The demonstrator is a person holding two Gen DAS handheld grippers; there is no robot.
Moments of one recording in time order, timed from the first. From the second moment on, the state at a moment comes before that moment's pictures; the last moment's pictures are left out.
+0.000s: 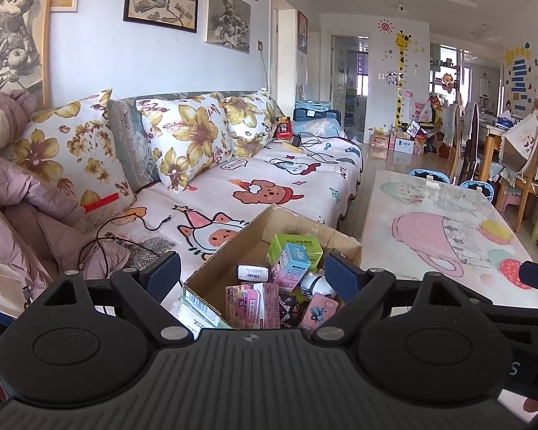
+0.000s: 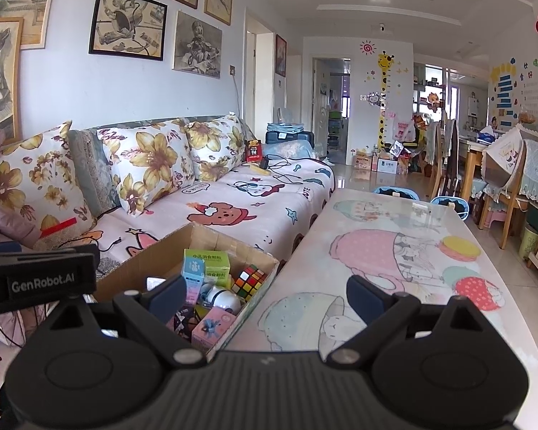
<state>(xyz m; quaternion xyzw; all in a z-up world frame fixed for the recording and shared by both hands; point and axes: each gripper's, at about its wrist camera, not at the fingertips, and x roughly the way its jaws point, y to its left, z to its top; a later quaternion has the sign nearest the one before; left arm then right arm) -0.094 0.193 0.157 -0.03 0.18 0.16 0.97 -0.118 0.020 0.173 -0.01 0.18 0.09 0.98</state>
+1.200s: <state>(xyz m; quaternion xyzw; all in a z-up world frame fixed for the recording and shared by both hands) -0.072 0.201 0.132 -0.01 0.20 0.14 0.97 -0.089 0.024 0.143 0.01 0.21 0.10 0.97</state>
